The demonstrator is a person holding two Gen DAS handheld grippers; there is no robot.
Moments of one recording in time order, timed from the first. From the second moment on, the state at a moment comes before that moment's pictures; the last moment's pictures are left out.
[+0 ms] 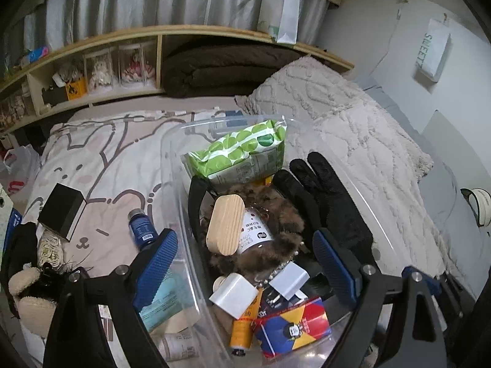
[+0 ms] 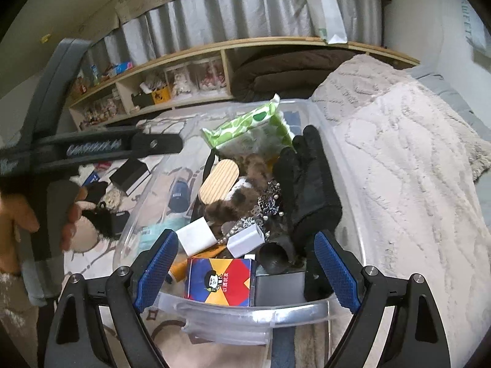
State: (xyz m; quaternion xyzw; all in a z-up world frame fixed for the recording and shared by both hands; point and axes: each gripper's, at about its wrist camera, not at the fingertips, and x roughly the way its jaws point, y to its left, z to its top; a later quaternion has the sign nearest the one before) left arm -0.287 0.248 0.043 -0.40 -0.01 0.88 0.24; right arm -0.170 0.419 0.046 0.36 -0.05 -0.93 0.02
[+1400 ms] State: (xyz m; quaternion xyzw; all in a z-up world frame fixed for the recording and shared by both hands) left arm -0.134 0.137 0.029 -0.25 0.04 0.95 0.21; right arm -0.078 0.365 0.036 0.23 -0.06 -0.97 -0.05
